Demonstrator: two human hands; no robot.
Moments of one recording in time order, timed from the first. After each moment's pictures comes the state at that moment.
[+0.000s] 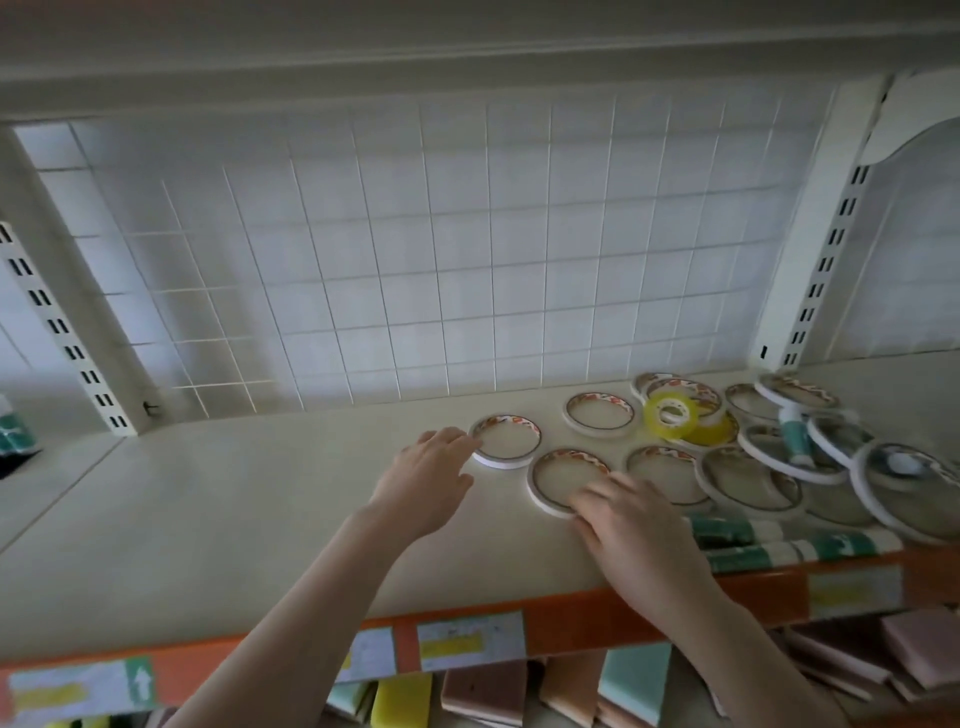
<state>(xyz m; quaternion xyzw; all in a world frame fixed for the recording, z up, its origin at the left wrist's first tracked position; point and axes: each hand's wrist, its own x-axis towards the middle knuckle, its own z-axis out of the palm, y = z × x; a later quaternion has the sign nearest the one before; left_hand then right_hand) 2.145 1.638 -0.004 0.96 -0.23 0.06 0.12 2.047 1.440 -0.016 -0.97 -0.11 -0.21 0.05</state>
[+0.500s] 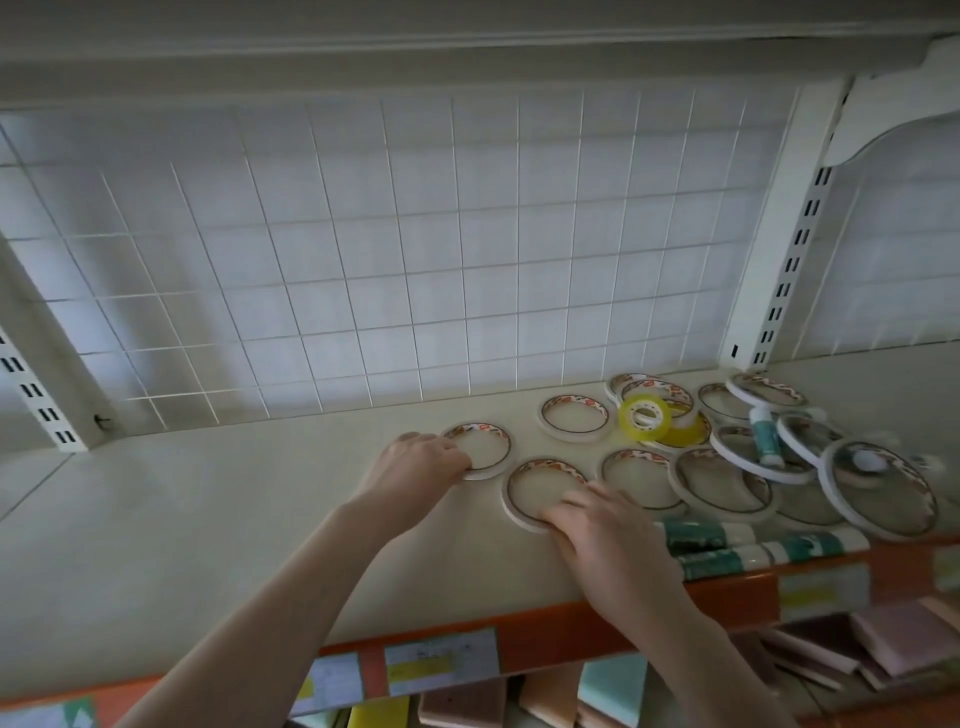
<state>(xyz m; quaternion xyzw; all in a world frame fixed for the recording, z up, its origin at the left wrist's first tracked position) 2.170 1.626 -0.009 0.93 -0.34 0.13 0.00 2.051 1.439 -0.025 -0.97 -0.07 -0.20 0.08</state>
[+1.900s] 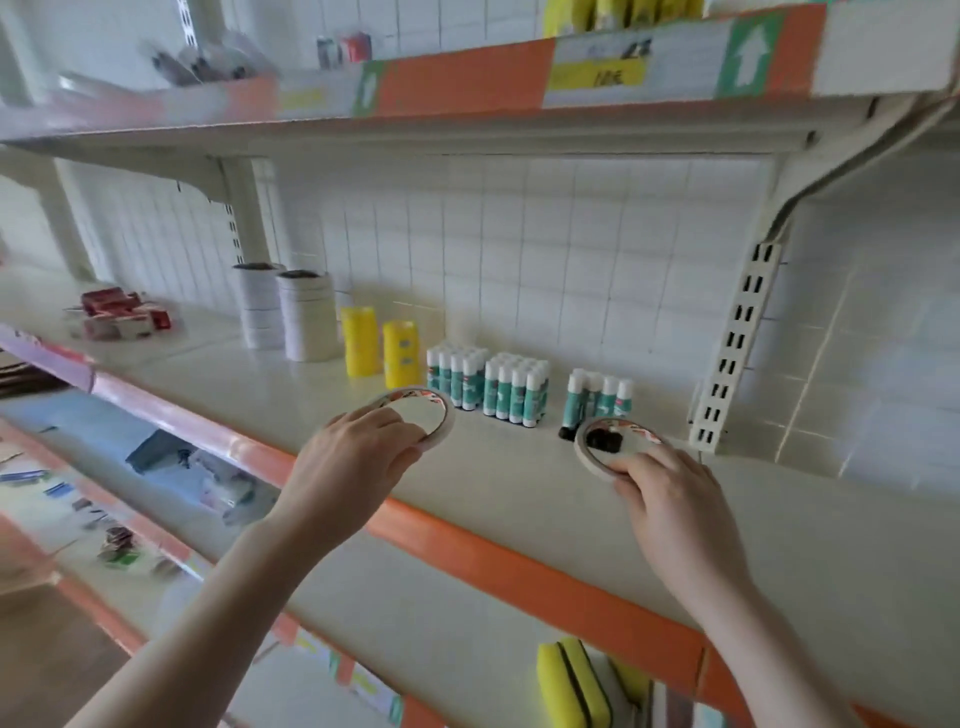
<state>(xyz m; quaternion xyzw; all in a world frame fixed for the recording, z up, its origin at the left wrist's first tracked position) 2.000 2.295 0.045 0.94 -0.02 0.34 0.02 2.099 2.025 0.016 -0.87 -0.28 -0.35 0.19</state>
